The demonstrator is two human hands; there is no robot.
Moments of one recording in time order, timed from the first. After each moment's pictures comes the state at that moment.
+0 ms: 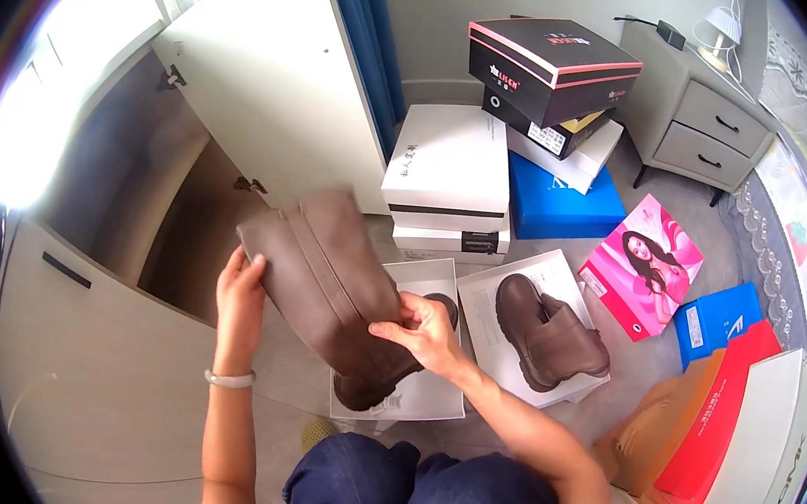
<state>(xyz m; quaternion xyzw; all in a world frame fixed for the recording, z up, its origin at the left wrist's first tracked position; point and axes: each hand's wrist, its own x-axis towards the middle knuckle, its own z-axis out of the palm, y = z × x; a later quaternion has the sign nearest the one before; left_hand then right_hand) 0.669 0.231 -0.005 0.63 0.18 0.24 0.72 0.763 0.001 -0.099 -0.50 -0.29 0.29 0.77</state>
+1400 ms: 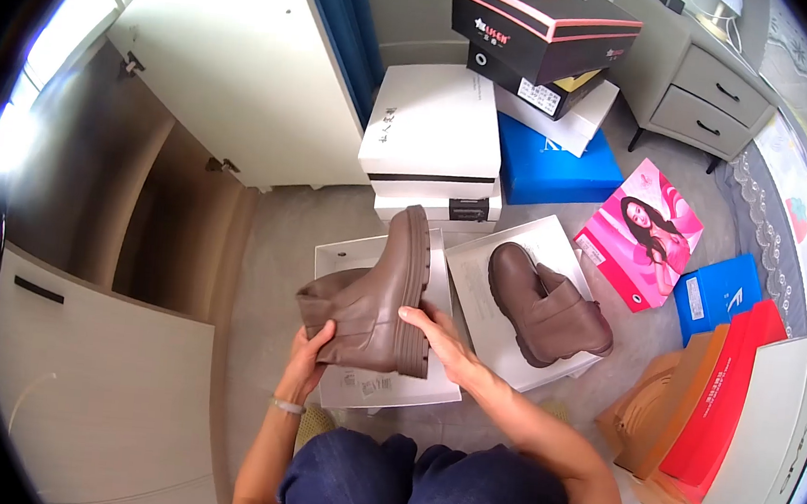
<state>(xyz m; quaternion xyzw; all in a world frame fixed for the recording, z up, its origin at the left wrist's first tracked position) 0.627 0.191 -0.179 0.48 0.28 0.06 0.83 0.752 -0.030 -0.143 -0.55 -0.03 0.44 0.71</state>
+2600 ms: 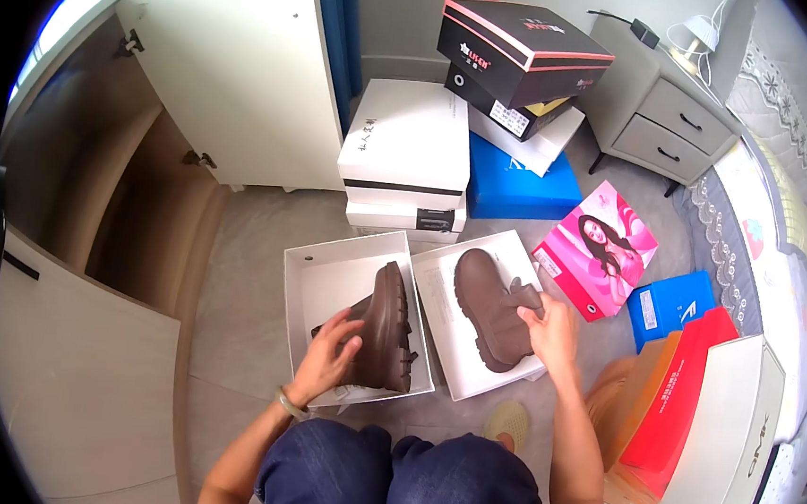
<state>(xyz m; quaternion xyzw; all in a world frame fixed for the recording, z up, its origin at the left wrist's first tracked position) 0.644 0.135 -0.176 0.89 0.07 0.03 0.46 0.808 -0.203 -0.109 -0.96 -0.04 0.10 0.25</state>
